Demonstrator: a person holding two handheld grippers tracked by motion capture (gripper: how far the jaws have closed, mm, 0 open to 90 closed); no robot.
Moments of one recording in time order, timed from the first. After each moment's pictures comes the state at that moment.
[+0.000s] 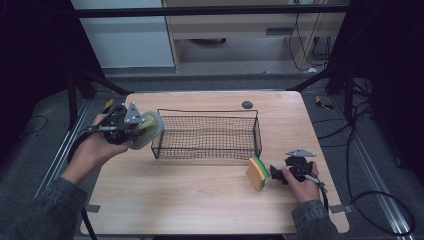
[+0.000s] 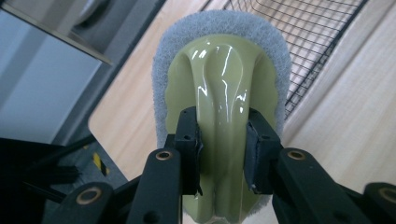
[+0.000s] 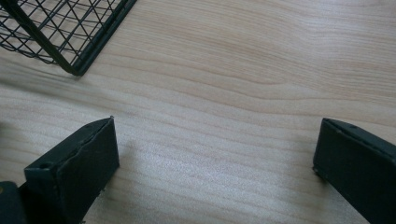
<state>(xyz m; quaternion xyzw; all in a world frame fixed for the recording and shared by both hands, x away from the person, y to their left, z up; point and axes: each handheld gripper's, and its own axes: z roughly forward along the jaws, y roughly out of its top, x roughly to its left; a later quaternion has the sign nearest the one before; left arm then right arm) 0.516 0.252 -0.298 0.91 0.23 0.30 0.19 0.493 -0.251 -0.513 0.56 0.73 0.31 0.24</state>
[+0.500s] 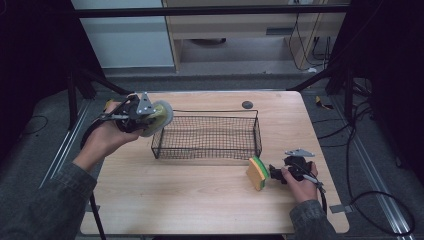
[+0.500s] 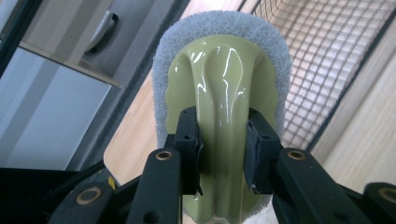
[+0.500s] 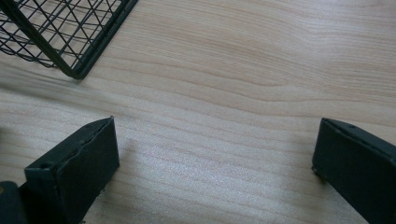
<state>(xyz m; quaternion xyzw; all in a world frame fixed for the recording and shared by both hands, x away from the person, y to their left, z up) 0.543 0.230 -0.295 0.91 0.19 0.32 0.20 0.493 -0.247 -0.513 0.57 0.72 0.31 0.24</state>
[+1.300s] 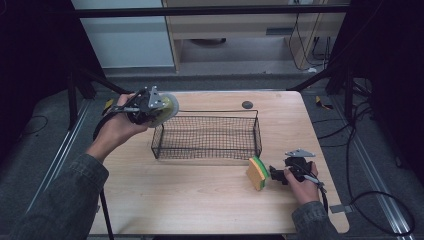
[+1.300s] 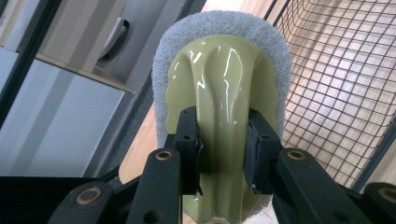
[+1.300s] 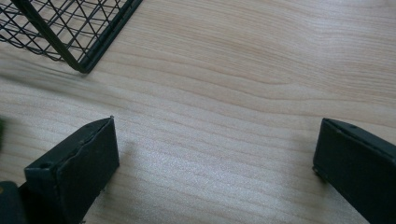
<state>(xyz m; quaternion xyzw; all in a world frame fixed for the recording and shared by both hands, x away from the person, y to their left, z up) 0.577 0.216 -0.306 0.90 0.17 0.35 0.19 0.492 -0.249 -0.513 0.56 0.73 0.31 0.24</state>
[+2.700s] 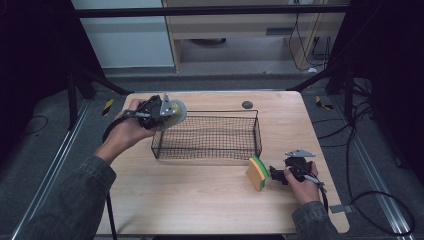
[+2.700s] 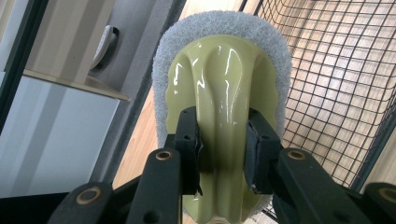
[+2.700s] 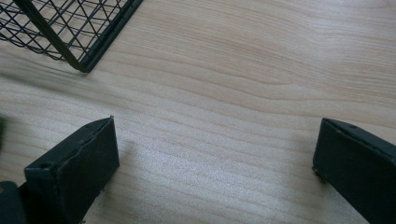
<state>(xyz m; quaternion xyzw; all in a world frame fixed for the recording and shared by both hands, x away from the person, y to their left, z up) 0.578 0.194 -0.327 0.92 0.13 0.34 0.17 0.492 -0.249 -0.513 0.56 0.73 0.31 0.24</state>
